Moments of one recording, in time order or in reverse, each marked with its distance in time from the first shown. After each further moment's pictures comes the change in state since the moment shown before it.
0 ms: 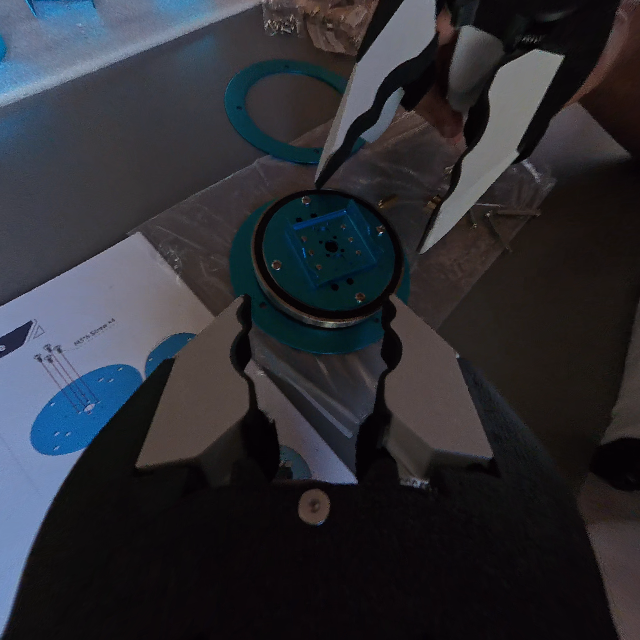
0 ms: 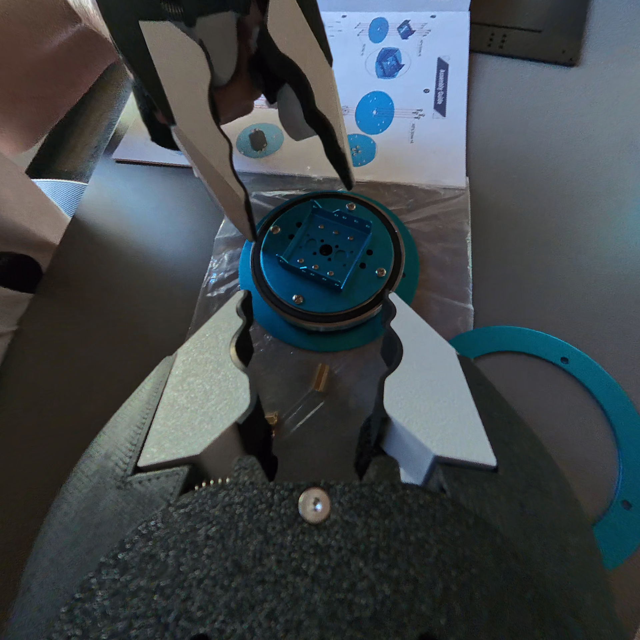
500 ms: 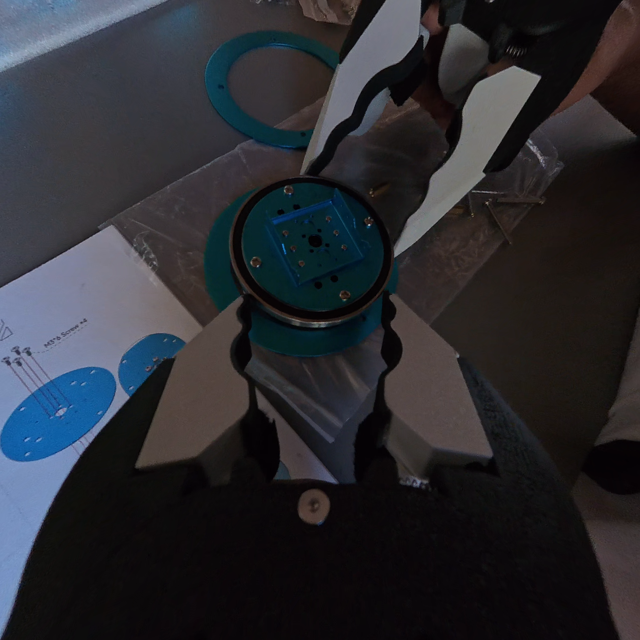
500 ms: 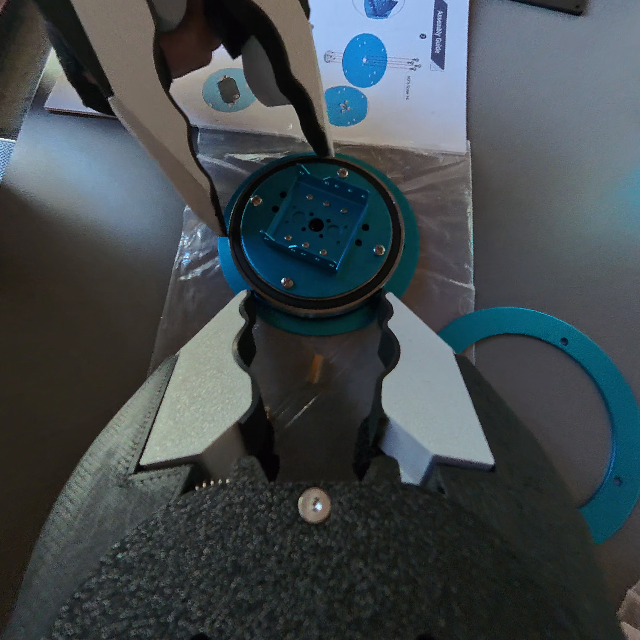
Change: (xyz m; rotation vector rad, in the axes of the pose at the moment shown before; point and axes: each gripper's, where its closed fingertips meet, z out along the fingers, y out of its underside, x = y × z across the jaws) left arm 0.011 0.005 0.006 -0.047 -0.006 0.004; right arm 0.005 0.017 0.009 -0.097 0.075 -0.021
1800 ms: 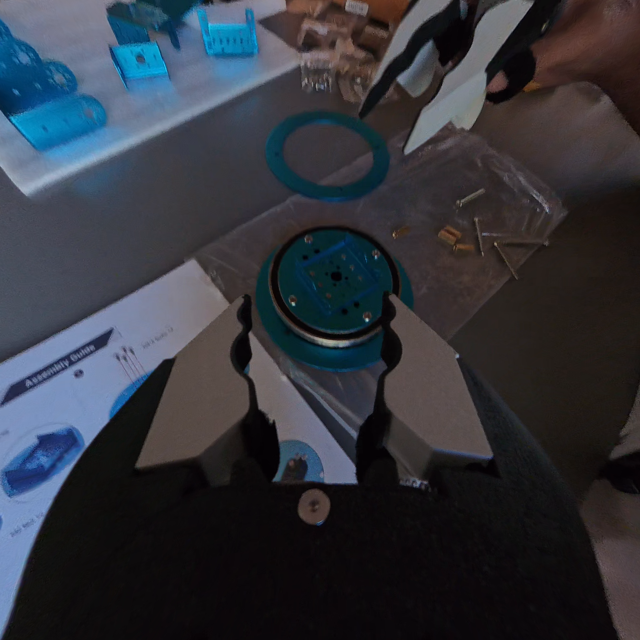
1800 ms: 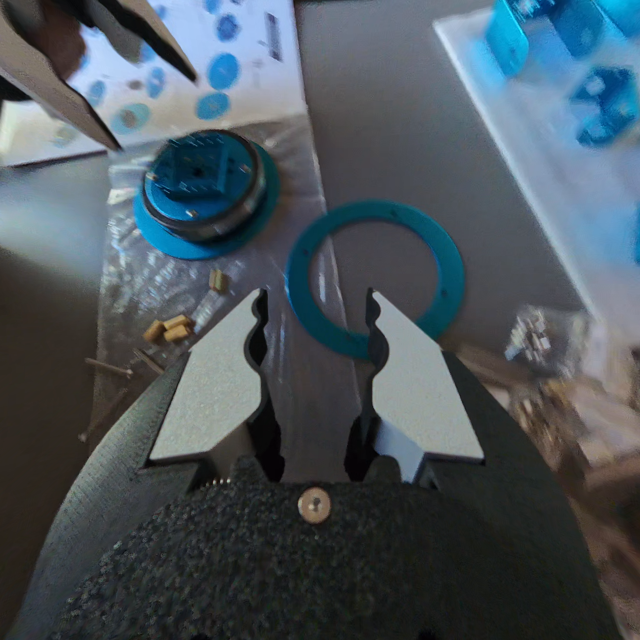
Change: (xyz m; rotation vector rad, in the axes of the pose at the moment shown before) left arm -0.020 -0.032 -0.028 0.116 -0.090 0.019; right arm 0.068 0.039 -0.082 0.062 0.123 0.241
